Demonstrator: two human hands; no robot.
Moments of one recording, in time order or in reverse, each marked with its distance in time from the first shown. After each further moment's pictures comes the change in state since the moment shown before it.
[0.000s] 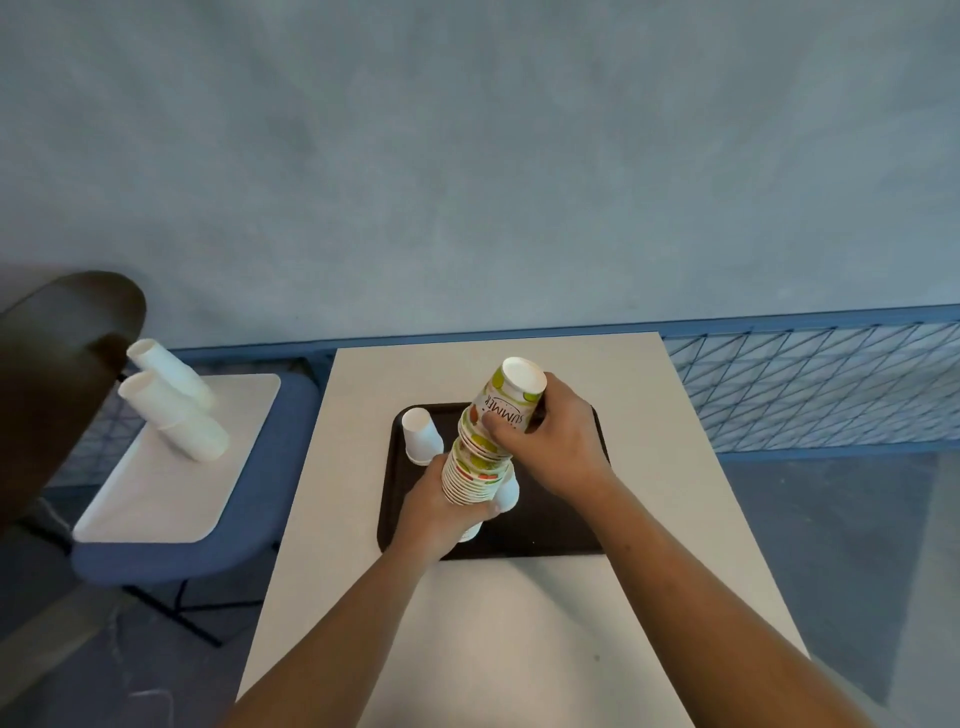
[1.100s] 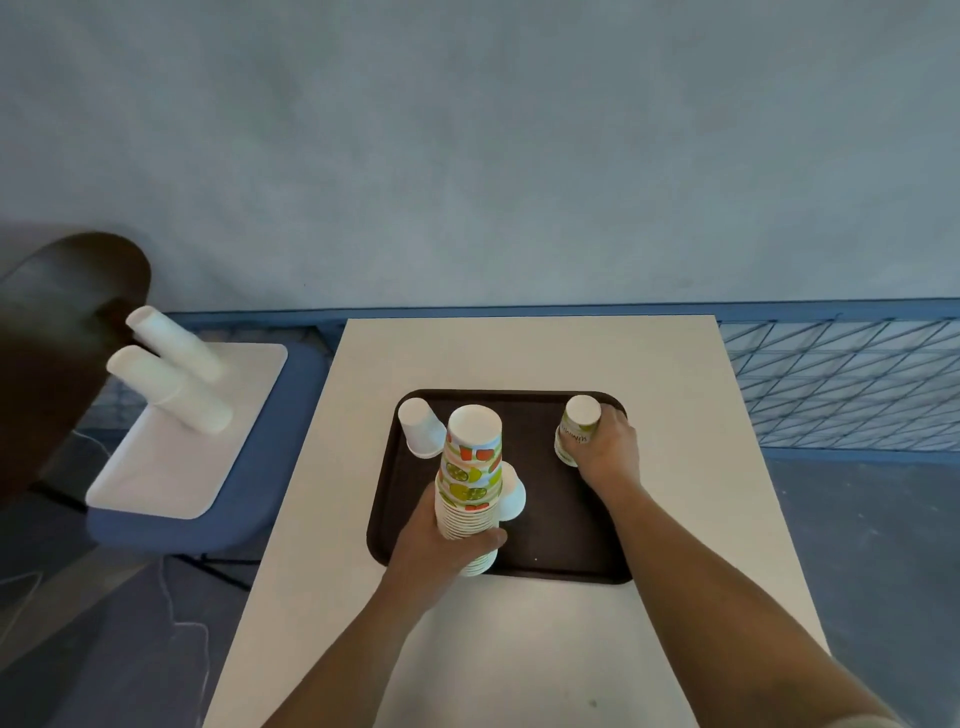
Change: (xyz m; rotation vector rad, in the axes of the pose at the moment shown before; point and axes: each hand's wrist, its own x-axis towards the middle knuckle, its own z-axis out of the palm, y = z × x) left_hand 0.023 -0.032 0.045 -0.236 0.071 -0.088; right_hand 0.108 0.225 0.022 -0.308 0.052 0.297
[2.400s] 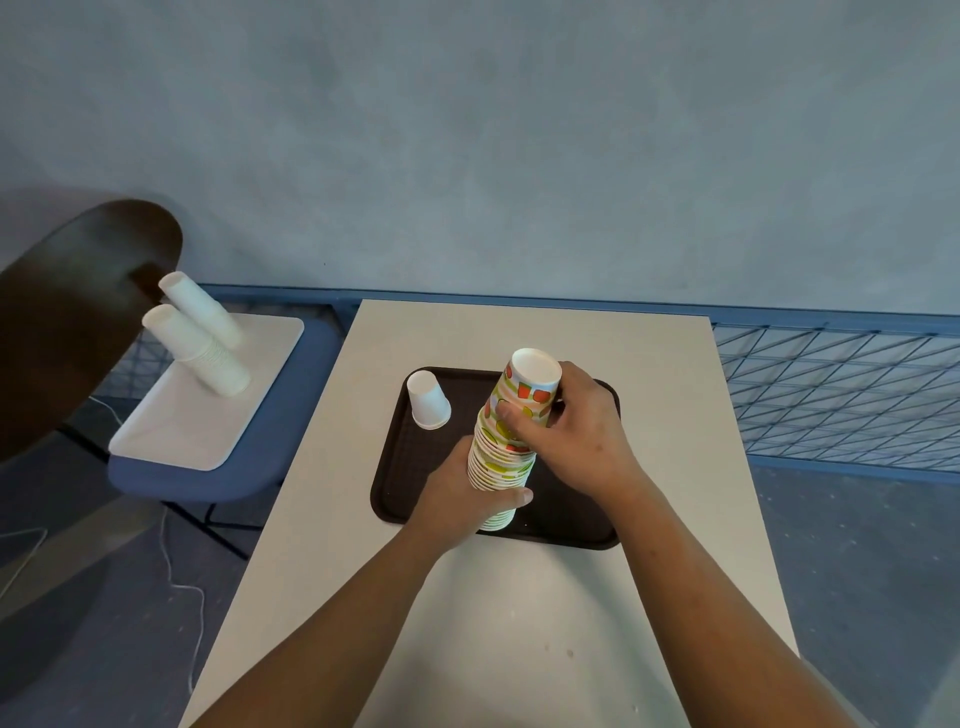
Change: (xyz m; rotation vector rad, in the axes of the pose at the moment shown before) left_hand -0.016 0.033 0.023 0.206 -0.061 0.035; right_hand -0.128 -0.124 -0.107 0.267 -0.242 -0.376
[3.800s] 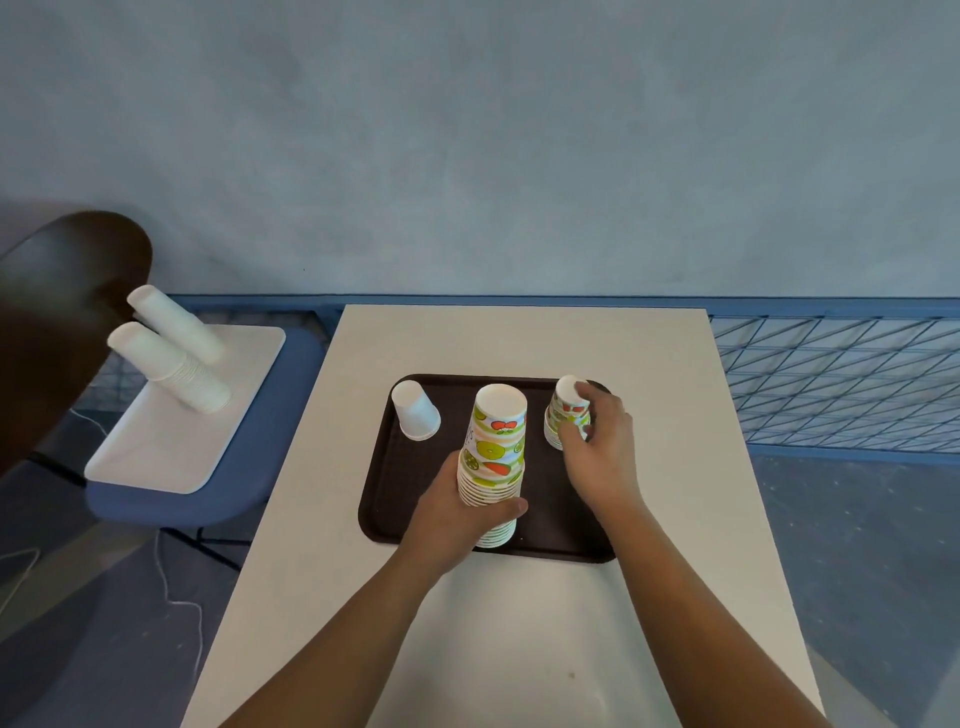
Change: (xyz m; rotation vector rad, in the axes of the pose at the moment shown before) left_hand 0.010 -0.003 0.007 -0.102 0.032 -0.070; right_hand 0.020 0.093 0.012 0.022 0.274 0.192
